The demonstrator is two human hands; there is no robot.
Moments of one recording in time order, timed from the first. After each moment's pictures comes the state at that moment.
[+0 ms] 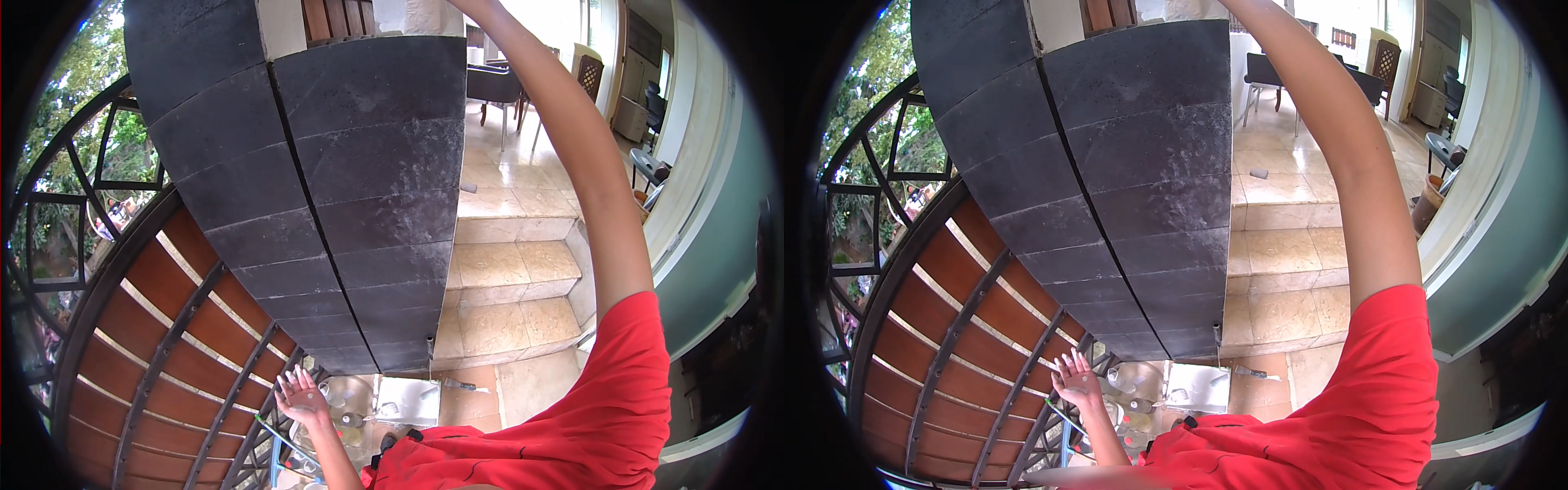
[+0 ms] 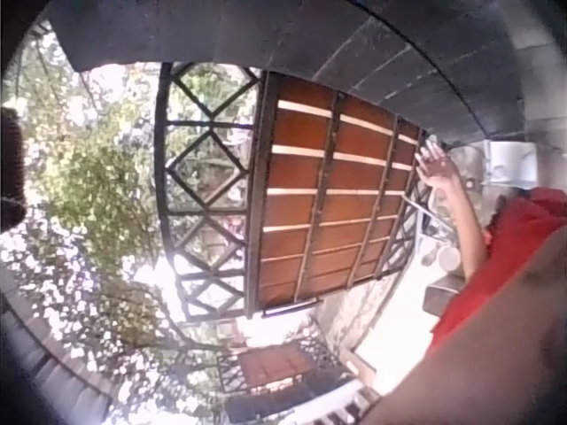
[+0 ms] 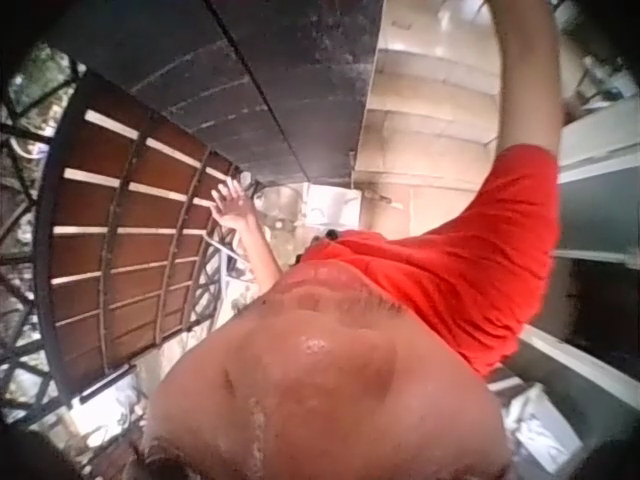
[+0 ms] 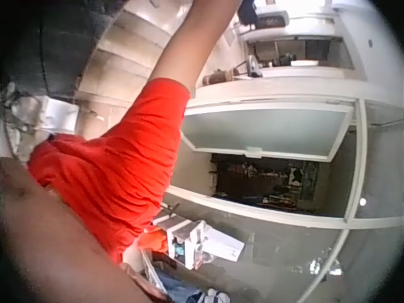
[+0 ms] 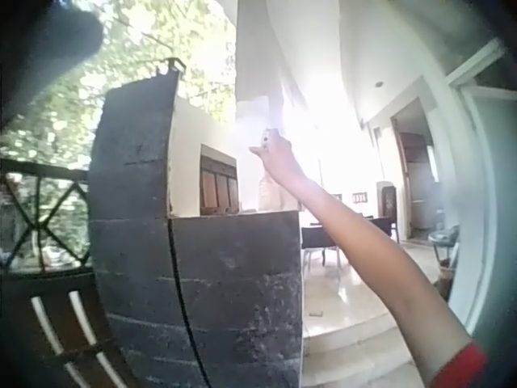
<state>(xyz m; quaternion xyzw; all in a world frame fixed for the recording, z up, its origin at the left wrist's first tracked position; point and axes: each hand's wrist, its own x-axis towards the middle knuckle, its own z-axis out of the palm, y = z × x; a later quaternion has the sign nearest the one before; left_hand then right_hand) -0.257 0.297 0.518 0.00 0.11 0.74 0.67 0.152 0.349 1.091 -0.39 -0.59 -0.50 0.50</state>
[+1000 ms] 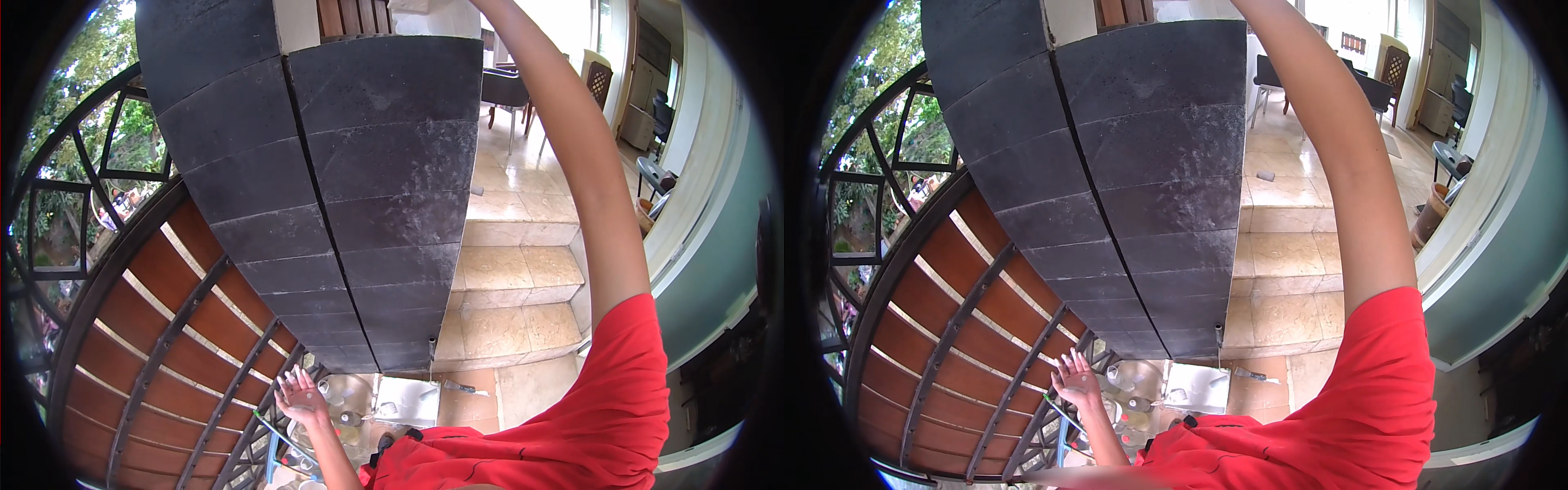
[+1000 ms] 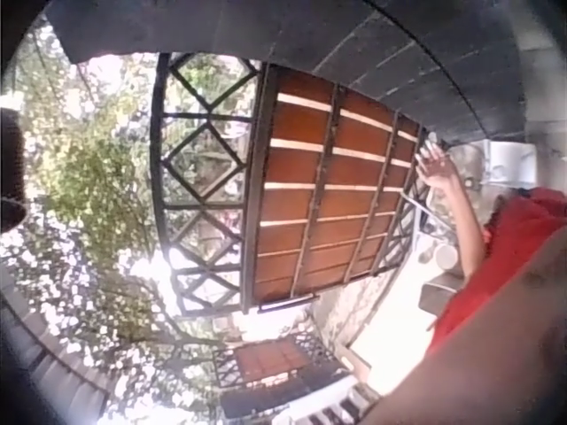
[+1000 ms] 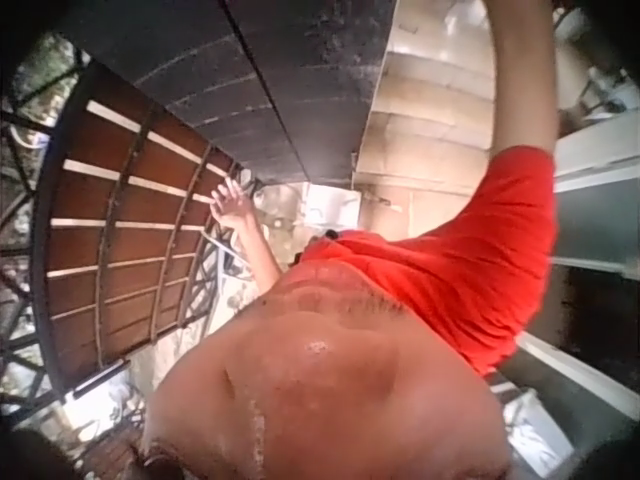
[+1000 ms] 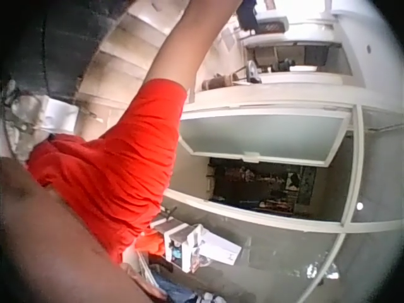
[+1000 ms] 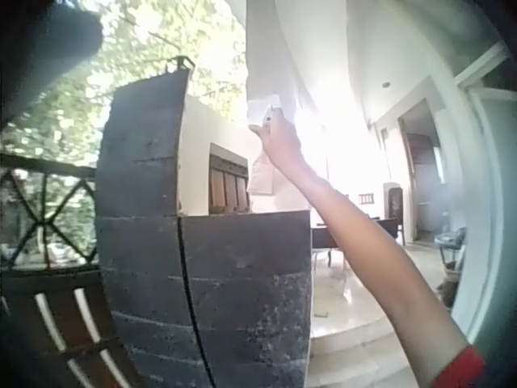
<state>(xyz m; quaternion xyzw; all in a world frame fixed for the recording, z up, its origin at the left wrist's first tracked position) -0.263 0.299 0.515 -0.02 0.11 0.74 0.66 0.110 0.341 1.104 -0.38 -0.56 -0.51 0.53</state>
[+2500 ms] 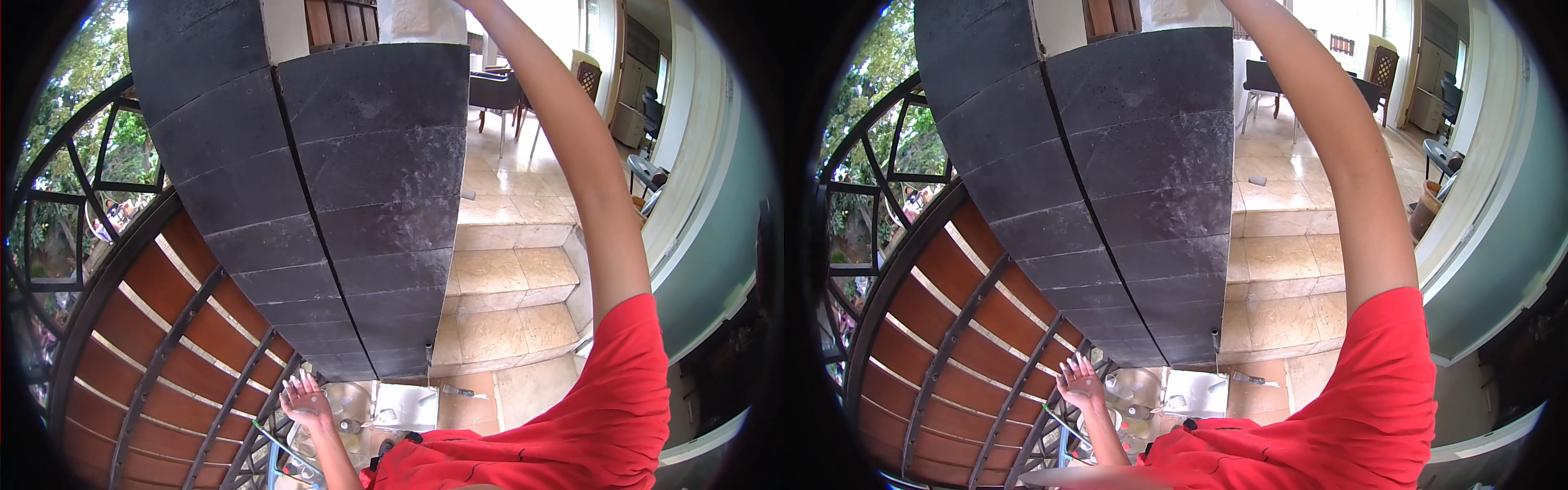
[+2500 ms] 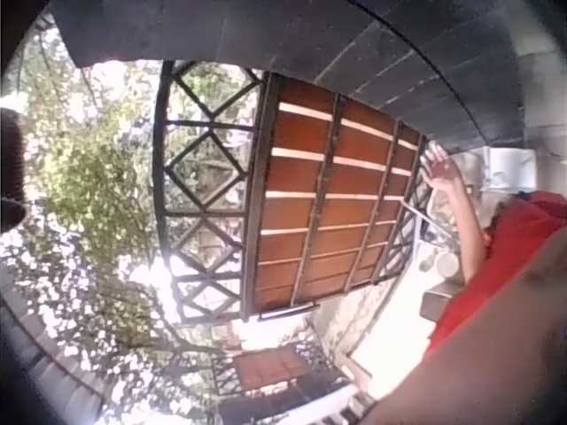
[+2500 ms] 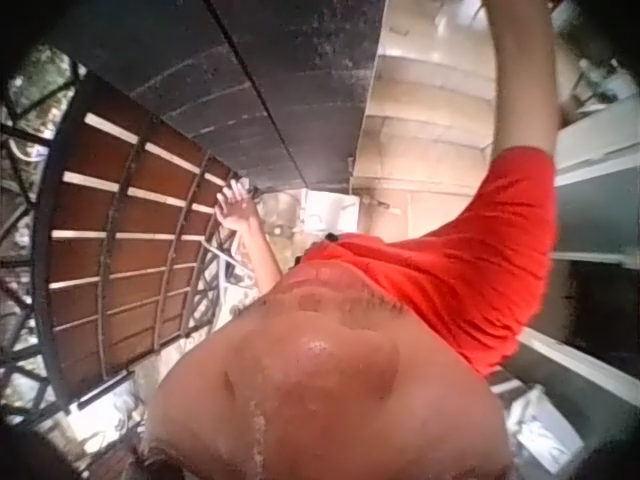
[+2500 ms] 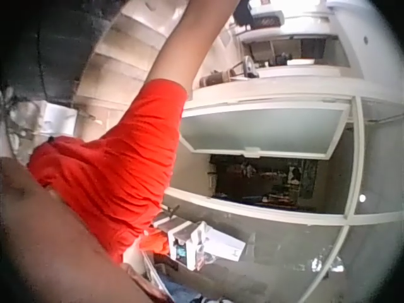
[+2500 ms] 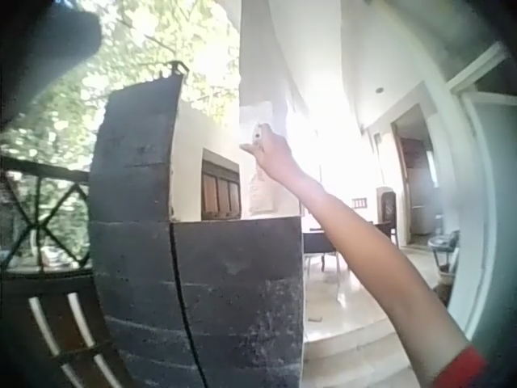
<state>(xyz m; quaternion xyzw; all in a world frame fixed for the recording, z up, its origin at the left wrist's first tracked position) -0.254 0.302 0.505 -0.02 0.10 0.72 0.69 0.124 0.341 1.100 -0.40 -0.61 -0.50 0.47</state>
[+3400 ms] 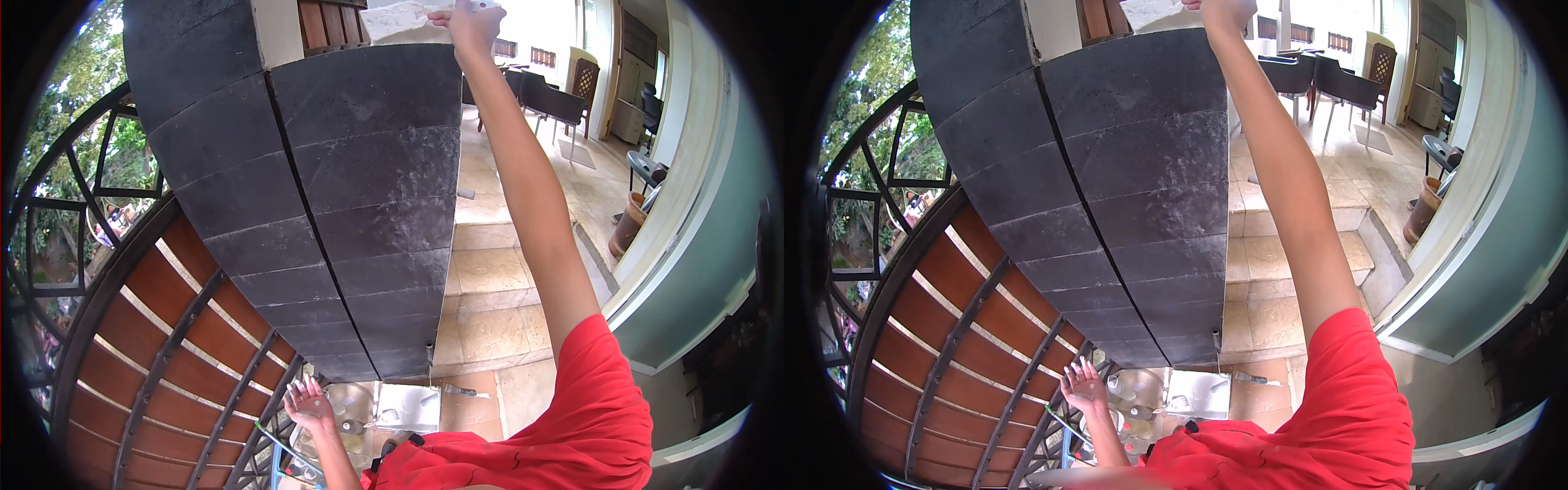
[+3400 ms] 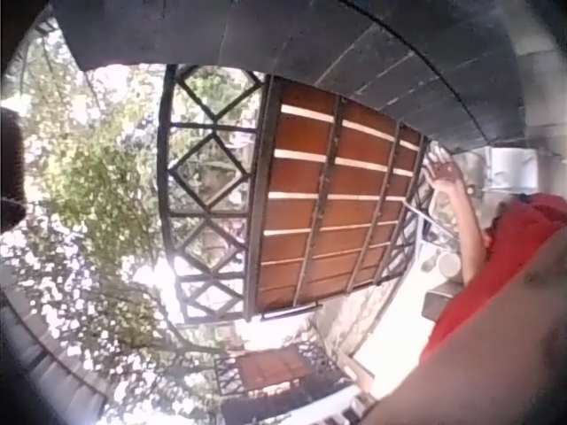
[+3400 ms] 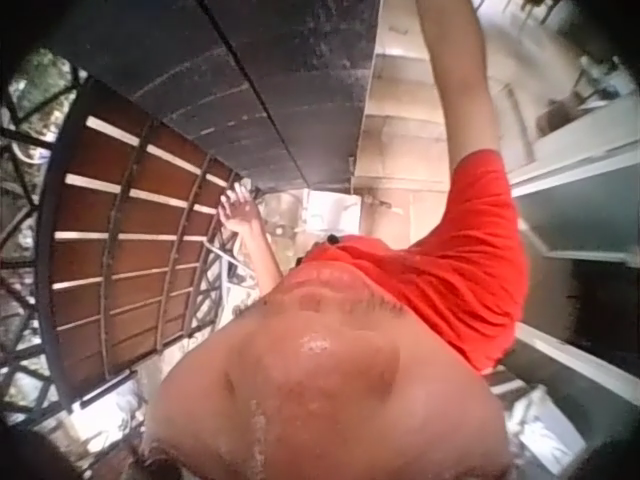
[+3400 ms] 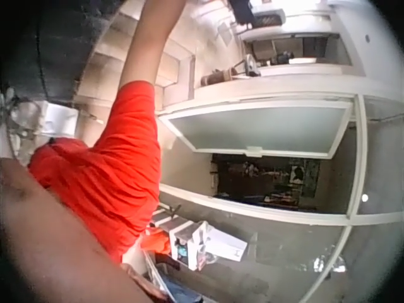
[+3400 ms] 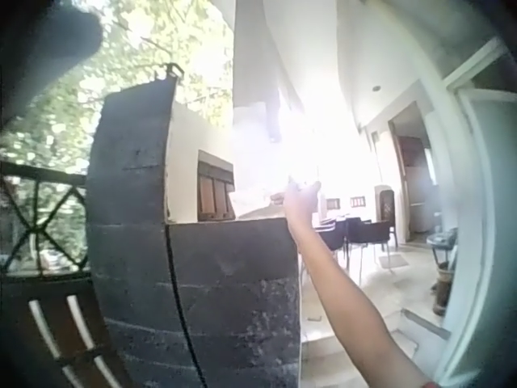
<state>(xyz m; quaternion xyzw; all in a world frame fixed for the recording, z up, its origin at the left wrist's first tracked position) -0.252 0.294 0.504 -0.01 0.14 0.71 0.69 0.149 0.345 1.018 -0.32 -0.38 -0.18 0.85</state>
